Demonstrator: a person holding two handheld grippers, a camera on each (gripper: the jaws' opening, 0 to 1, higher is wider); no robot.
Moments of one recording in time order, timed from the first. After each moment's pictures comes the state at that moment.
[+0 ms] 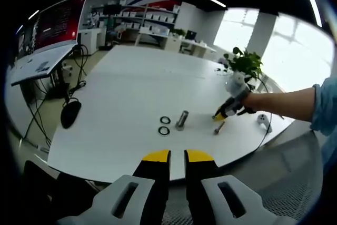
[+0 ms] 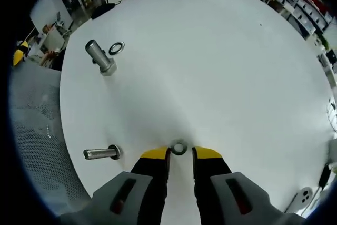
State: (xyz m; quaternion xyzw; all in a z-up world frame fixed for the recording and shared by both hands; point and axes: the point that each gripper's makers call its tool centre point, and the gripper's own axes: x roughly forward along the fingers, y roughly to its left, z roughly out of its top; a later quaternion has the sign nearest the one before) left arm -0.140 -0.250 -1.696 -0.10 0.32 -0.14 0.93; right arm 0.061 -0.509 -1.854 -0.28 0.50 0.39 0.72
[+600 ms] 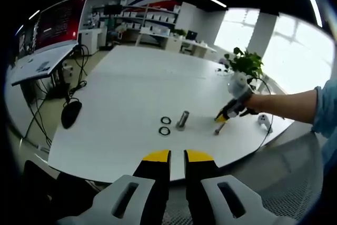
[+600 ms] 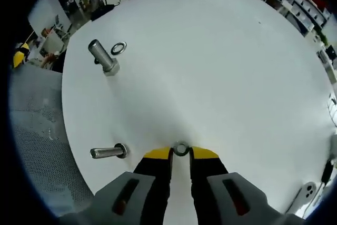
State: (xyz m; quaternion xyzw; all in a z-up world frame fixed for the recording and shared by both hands) left arm -0.140 -0.250 -1.695 -0.10 0.32 -0.14 0.93; right arm 0.044 -0.508 -1.848 -0.27 0.50 0.40 0.72
